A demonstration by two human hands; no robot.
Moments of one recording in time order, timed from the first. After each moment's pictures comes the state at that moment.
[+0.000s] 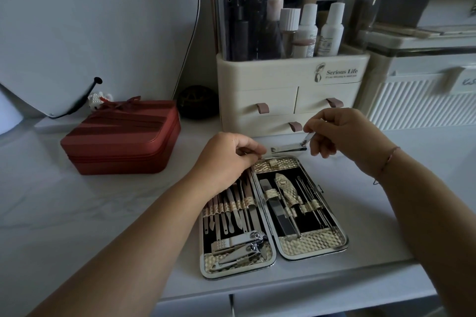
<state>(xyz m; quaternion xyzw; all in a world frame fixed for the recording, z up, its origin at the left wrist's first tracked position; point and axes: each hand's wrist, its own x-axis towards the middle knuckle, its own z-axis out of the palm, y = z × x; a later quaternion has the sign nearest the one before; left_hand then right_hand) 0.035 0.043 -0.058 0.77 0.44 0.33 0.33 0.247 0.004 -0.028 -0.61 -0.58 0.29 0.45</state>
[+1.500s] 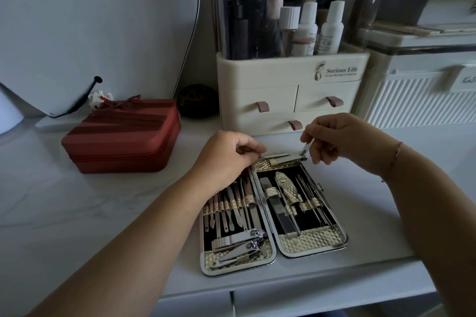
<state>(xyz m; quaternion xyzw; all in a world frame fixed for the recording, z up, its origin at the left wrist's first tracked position) 0.035 0.040 -0.055 0.77 0.44 0.32 0.34 0.249 0.000 -0.026 -0.59 -0.59 0.39 0.38</state>
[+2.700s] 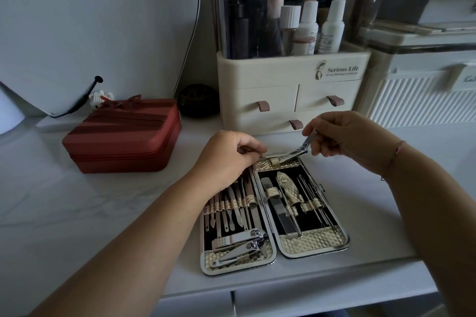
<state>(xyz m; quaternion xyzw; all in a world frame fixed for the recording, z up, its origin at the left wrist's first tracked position) 0.036 0.042 -0.057 0.77 0.43 0.33 0.34 0.256 0.004 -0.031 -0.58 -0.57 0.40 0.42</state>
